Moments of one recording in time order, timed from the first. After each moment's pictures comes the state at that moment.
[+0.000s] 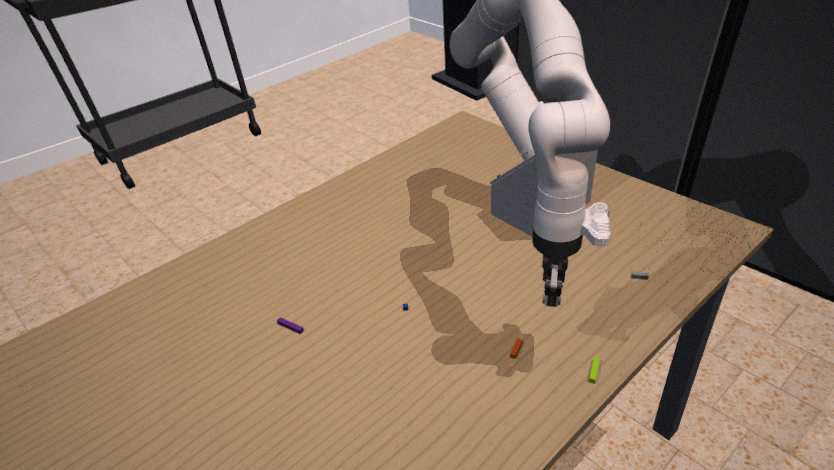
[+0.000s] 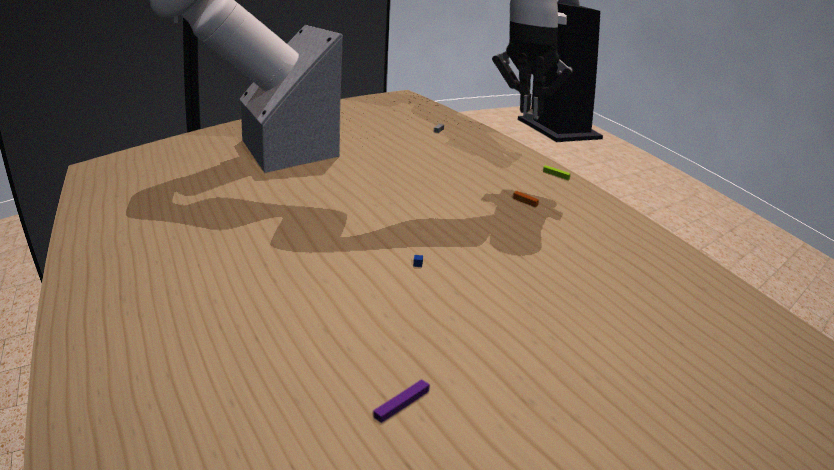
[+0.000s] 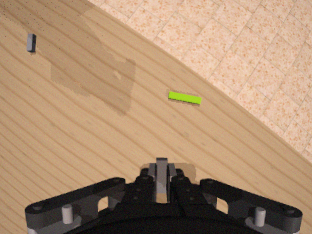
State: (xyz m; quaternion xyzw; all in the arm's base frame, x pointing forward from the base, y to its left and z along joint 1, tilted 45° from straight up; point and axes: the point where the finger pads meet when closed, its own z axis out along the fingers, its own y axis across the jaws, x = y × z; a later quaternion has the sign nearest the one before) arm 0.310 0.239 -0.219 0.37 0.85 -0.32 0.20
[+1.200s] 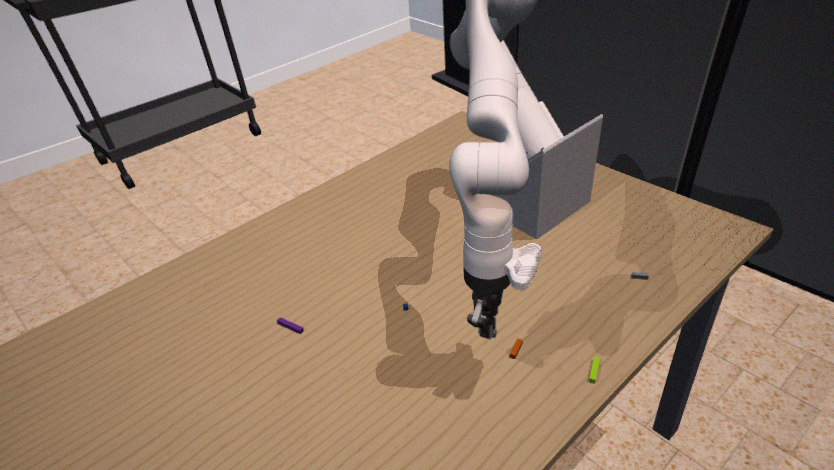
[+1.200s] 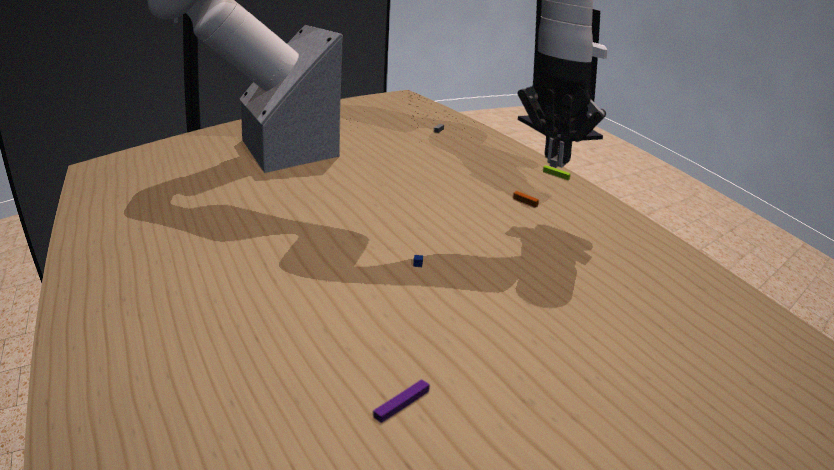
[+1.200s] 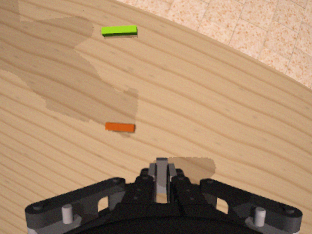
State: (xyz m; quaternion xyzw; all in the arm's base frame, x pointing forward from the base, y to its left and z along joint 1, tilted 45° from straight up) arm 0.426 0.202 -0.207 0.45 0.81 -0.30 0.23
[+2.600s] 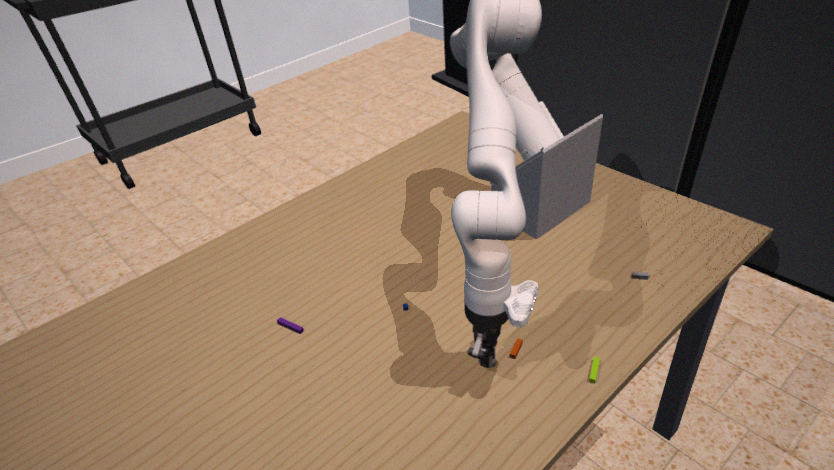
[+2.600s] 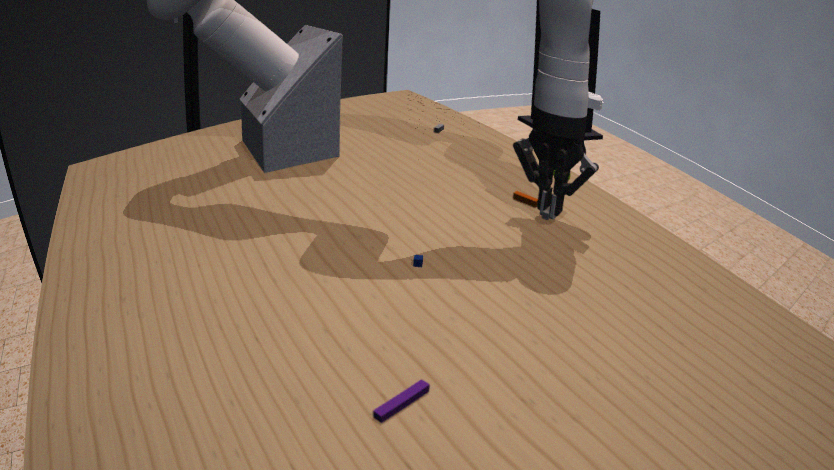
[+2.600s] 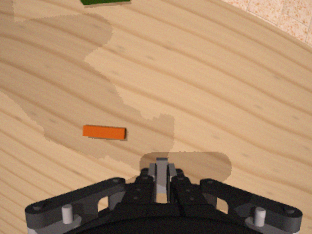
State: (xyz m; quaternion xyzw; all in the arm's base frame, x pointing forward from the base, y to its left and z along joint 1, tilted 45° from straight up) arm 0.432 0.145 -0.262 0.45 0.81 -0.31 0.23
